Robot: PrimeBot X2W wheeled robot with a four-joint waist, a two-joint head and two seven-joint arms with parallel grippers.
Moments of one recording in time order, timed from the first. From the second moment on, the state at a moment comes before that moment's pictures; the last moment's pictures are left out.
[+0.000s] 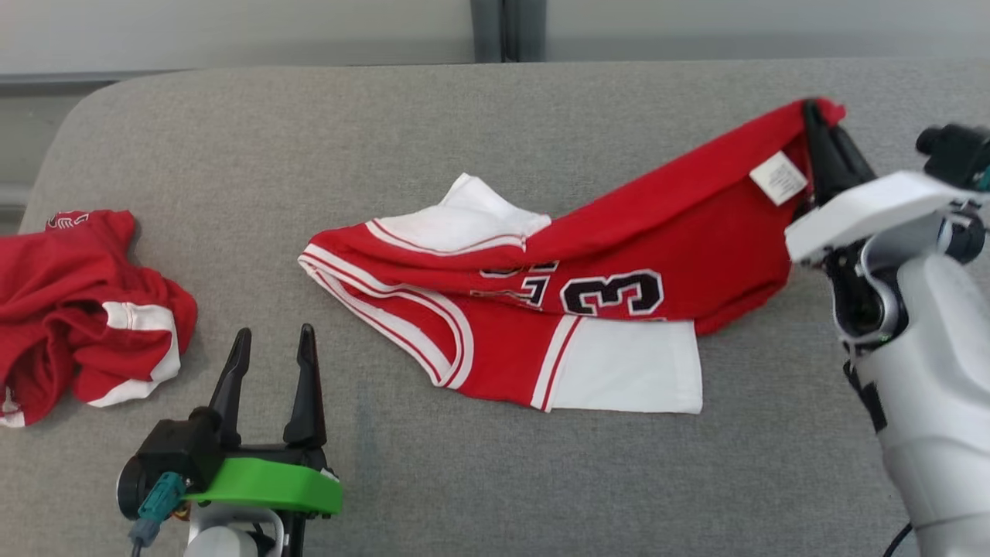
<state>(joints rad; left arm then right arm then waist) -0.07 0.07 -0.10 0.16 -0.30 -0.07 -0.26 -0.60 -0.20 0.07 0.45 0.55 0.13 -0.08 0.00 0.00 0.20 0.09</state>
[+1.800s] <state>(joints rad) -0.12 0.05 -0.15 0.22 -0.32 -0.08 -0.26 -0.38 -0.27 0.07 0.39 0.56 0.13 -0.26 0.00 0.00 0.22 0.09</state>
